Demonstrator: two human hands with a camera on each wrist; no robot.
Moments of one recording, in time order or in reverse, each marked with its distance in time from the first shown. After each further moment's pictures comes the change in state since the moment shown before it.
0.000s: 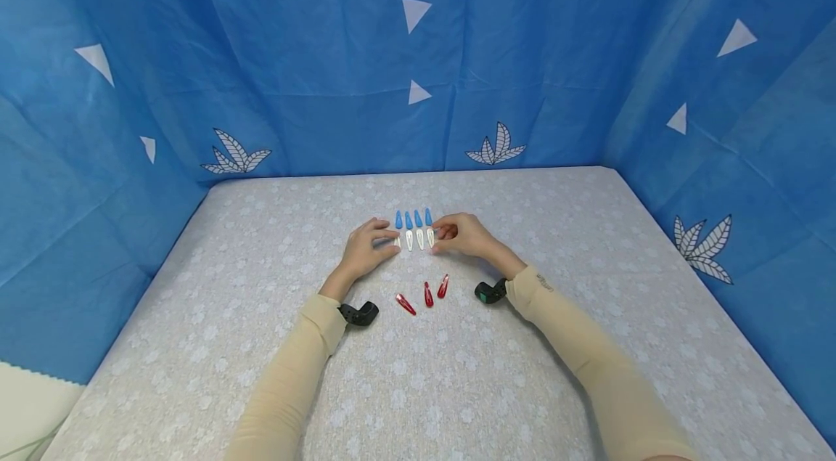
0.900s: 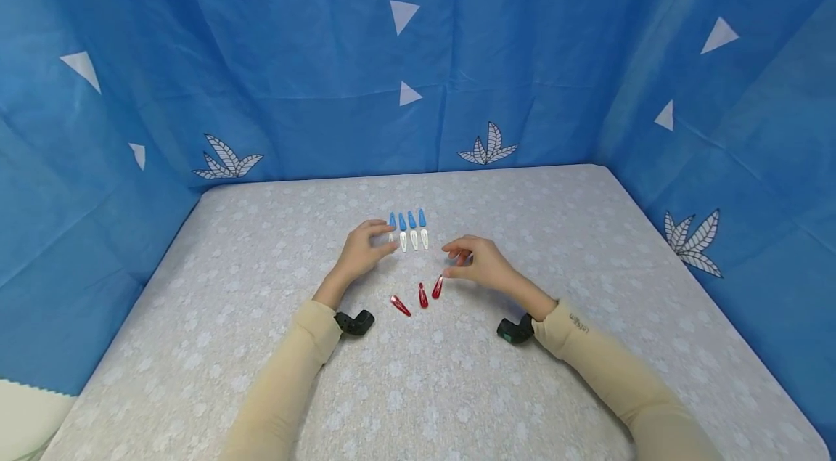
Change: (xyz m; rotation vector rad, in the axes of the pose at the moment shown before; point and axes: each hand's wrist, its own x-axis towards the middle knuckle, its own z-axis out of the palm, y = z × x) left_hand 0.000 0.028 -0.009 -0.131 -0.018 -0.038; right_hand -0.076 -0.016 -0.002 -0.013 0.095 -0.060
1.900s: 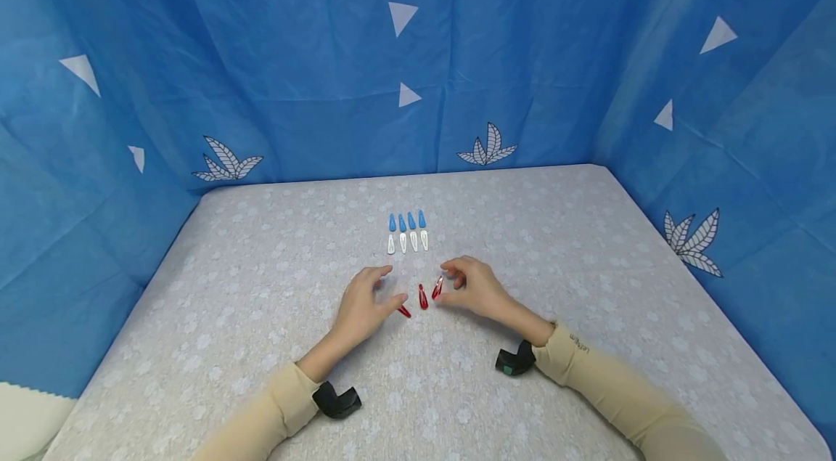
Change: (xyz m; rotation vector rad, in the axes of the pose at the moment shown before) left_hand -0.095 0.047 0.021 0.102 0.142 -0.012; right_hand -0.028 -0.015 0.032 -0.029 0.086 0.048
